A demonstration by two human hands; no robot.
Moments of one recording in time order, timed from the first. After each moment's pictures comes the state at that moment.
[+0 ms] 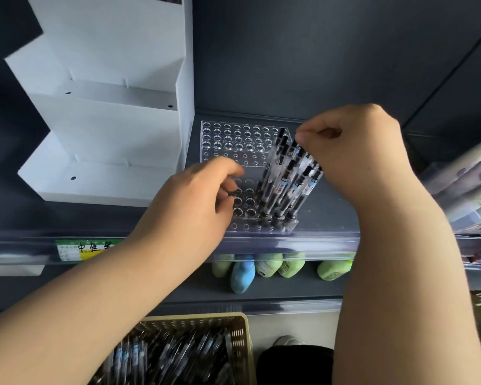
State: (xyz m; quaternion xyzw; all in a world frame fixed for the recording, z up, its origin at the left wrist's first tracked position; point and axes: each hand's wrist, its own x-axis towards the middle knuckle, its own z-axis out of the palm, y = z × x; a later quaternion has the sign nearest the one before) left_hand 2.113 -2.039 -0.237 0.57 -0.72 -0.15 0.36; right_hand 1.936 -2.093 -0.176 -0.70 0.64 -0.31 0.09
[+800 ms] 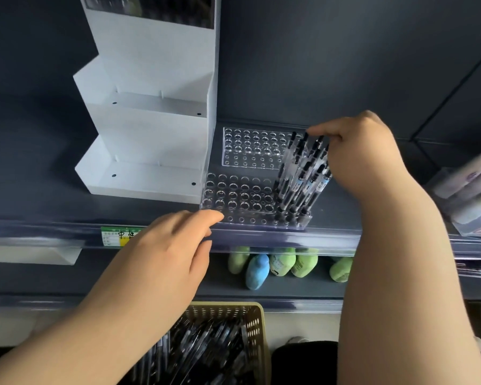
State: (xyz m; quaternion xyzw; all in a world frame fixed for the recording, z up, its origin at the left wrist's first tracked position) left_hand 2.153 -1.956 -0.238 0.59 -0.76 -0.03 0.26; right_hand 1.940 -2.091 -0.178 -0.71 0.66 -0.26 0.05
